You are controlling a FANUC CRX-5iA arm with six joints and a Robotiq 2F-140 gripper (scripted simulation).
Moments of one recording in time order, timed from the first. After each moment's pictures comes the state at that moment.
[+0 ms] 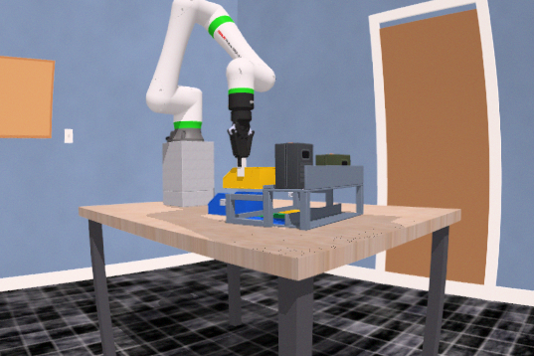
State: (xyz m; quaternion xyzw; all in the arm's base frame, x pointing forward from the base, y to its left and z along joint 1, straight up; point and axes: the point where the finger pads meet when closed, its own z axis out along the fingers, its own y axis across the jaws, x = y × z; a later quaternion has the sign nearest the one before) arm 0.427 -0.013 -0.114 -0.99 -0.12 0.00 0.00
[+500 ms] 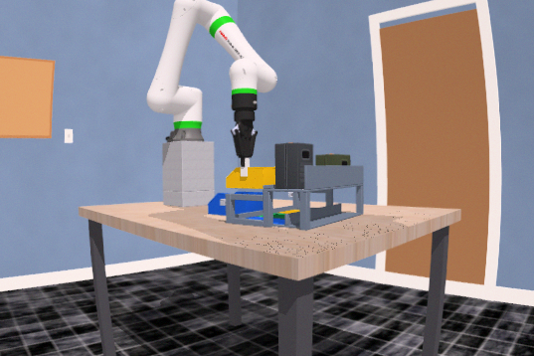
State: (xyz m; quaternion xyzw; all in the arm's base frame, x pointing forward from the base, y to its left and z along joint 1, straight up) arm 0.426 0.002 -0.114 -0.99 -0.12 0.00 0.00
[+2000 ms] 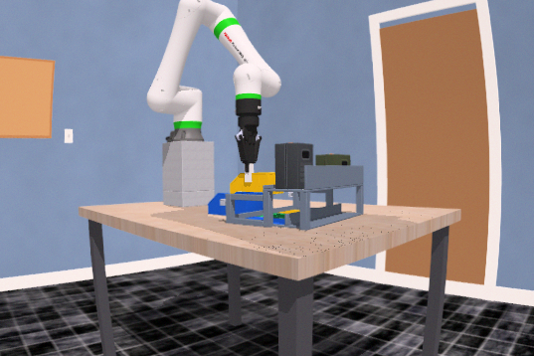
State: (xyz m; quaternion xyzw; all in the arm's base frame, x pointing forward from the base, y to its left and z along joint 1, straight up) arm 0.442 0.009 -0.134 -0.99 -0.12 0.00 0.00
